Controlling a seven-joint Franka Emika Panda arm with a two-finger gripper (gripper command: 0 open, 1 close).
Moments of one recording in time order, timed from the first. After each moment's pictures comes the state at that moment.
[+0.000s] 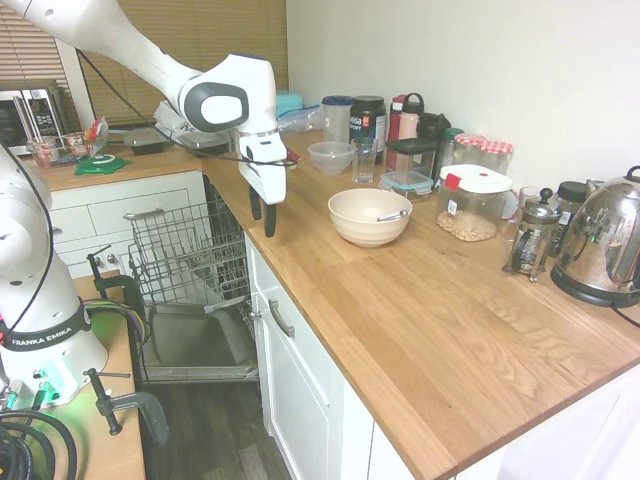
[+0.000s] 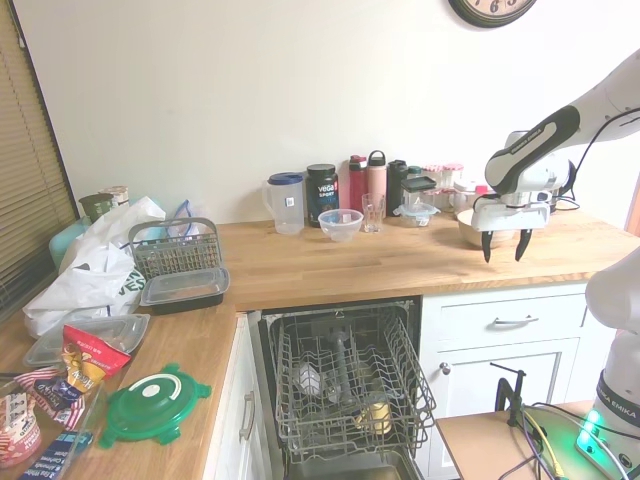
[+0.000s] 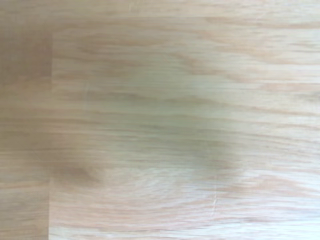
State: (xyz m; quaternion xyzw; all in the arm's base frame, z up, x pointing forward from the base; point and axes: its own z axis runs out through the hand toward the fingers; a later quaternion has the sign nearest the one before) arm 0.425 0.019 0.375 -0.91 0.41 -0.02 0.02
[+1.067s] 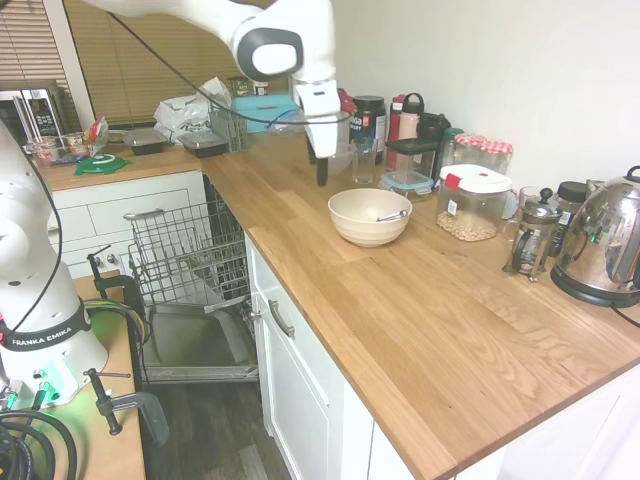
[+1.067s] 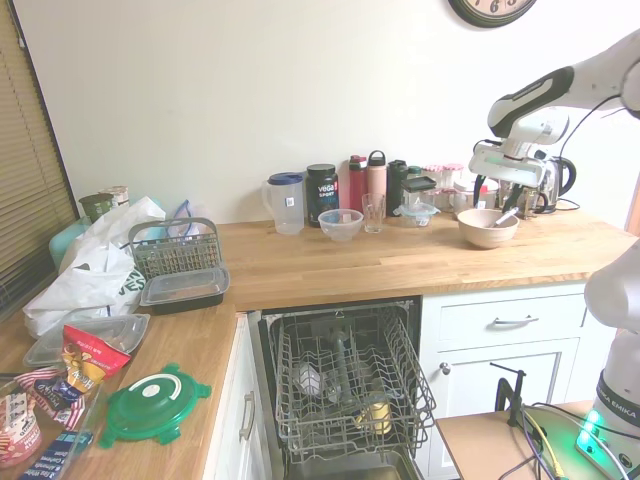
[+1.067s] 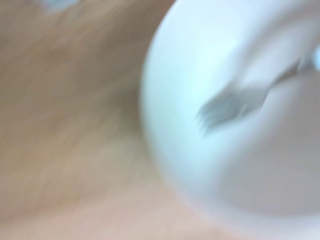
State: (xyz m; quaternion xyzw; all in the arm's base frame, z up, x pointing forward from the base) arm 0.559 -0.045 0.467 -0.83 0.54 -0.02 0.13
